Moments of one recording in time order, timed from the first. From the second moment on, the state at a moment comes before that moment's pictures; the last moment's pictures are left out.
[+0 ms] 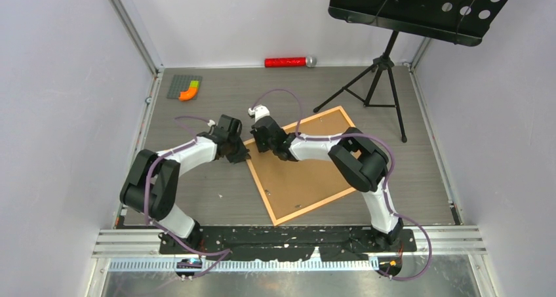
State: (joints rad) left arm -0.41 1.58 0.82 -0.29 0.04 -0.88; right arm 0.89 2.10 1.32 0.15 0.20 0.28
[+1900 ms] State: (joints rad) left arm -0.57 2.07 1.62 -0.74 0.20 0.17; right arm 0.44 0.88 0.52 0.18 0.24 0.23
